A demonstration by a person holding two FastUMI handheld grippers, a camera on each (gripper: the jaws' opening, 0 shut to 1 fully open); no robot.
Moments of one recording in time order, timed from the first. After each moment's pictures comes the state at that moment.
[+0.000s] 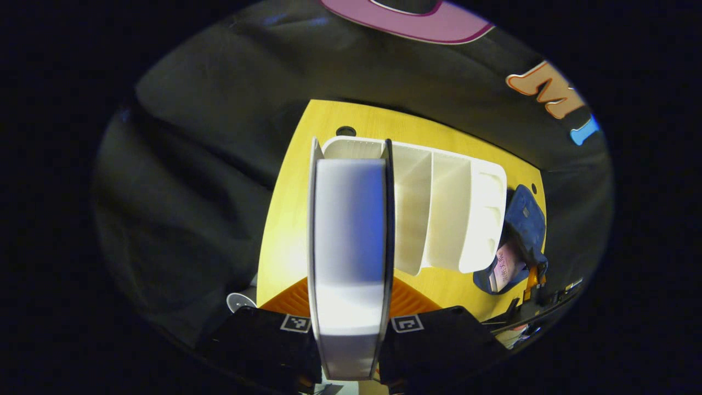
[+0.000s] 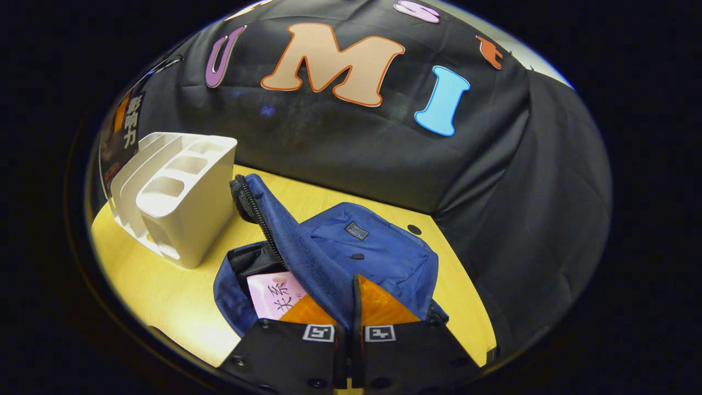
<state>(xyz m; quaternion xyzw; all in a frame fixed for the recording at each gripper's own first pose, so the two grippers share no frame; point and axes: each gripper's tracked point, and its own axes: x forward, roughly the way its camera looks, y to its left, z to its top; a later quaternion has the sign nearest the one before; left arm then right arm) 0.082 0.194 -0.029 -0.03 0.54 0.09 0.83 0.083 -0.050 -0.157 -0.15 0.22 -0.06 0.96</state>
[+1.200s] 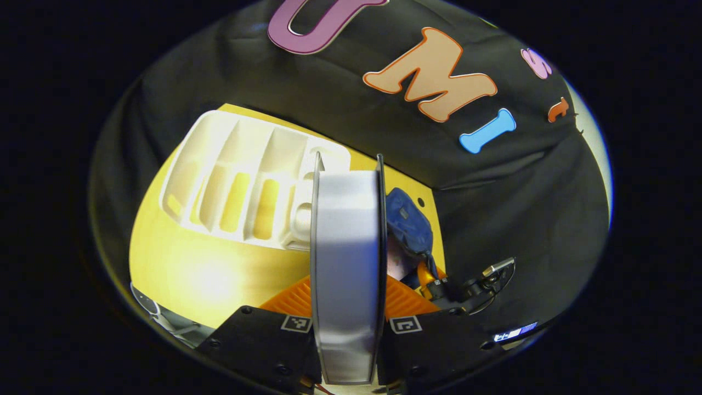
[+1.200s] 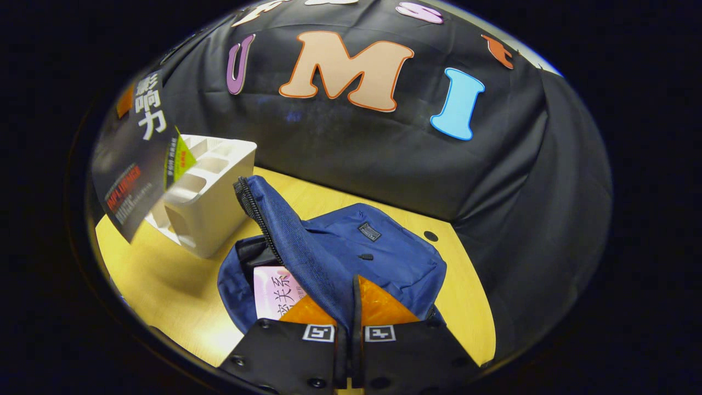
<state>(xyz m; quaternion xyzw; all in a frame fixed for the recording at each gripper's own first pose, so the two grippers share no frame) 0.019 -0.083 -0.056 -0.23 0.41 -0.11 0.88 0.074 -0.064 -0.151 -0.14 0.21 0.01 0.97</state>
